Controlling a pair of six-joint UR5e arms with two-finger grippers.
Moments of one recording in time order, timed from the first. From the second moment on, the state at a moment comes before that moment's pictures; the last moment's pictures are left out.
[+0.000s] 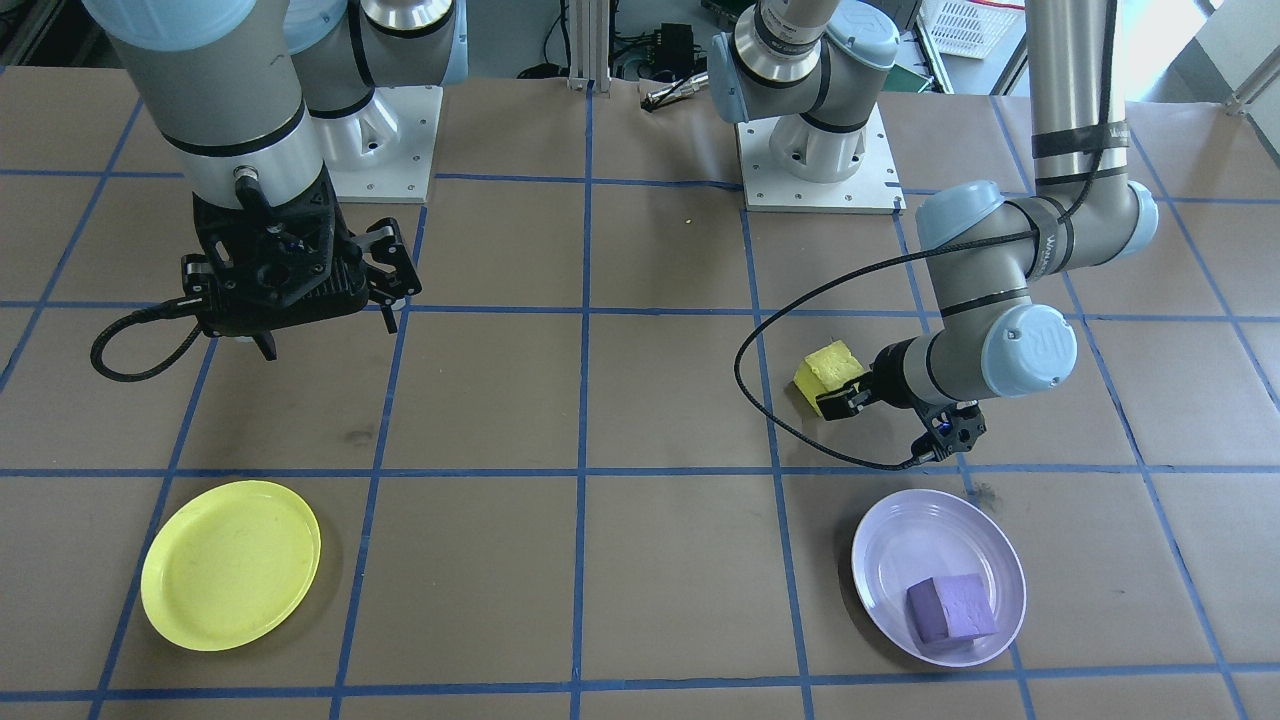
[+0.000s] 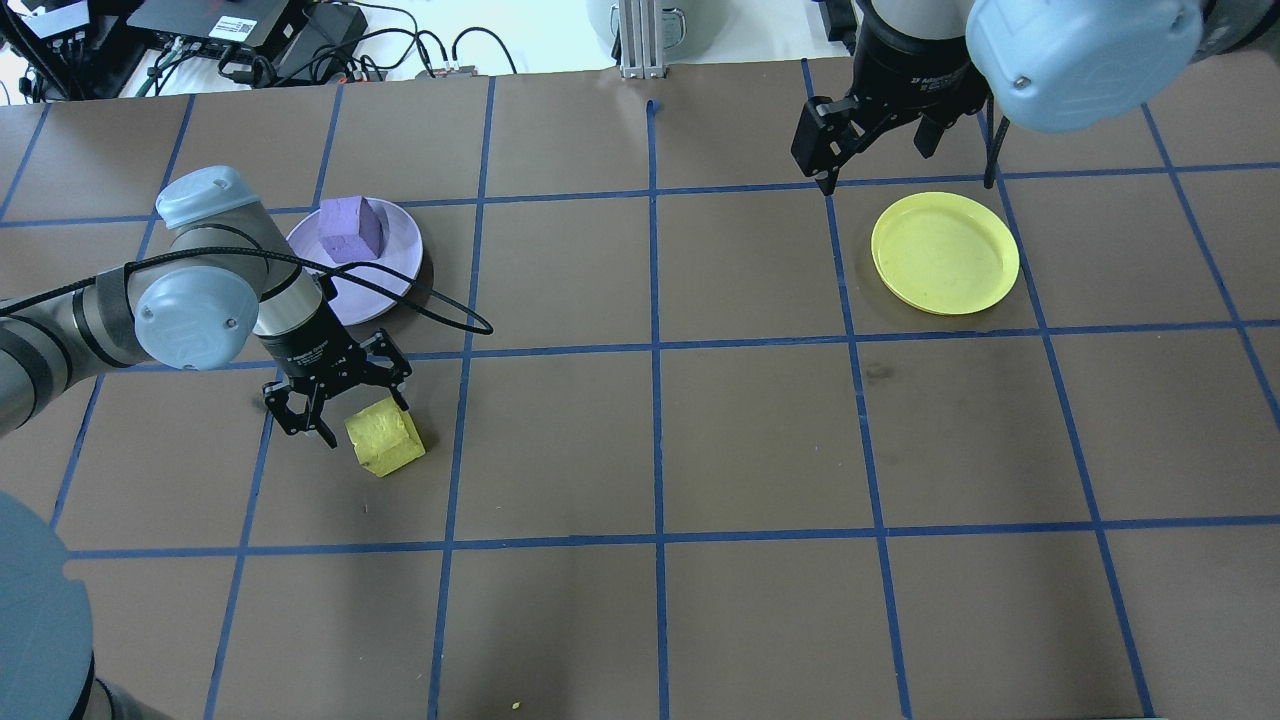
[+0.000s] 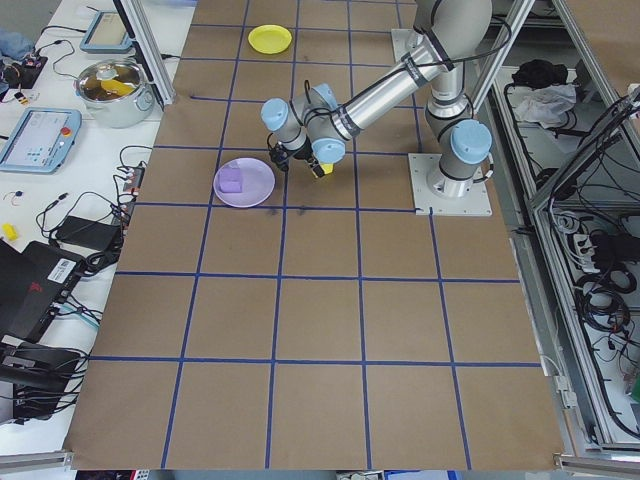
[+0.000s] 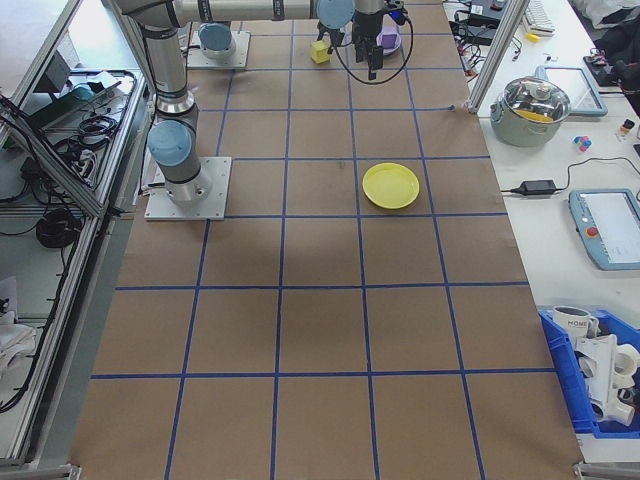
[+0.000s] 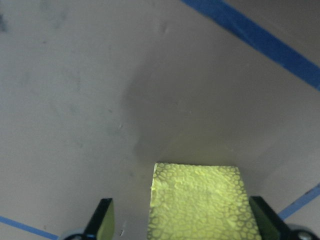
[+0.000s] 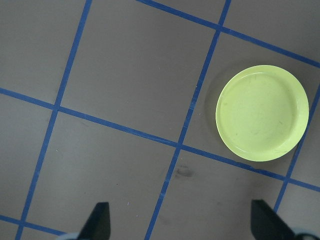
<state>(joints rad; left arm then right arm) -1.32 -1.91 -1.93 -1.27 1.51 -0.28 1.67 -1.42 1.45 -1.67 -1.63 -0.23</state>
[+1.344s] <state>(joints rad) -1.49 -1.86 -1.93 -1.28 1.47 -0.23 1.67 -1.42 1.45 -1.67 -1.63 -0.23</state>
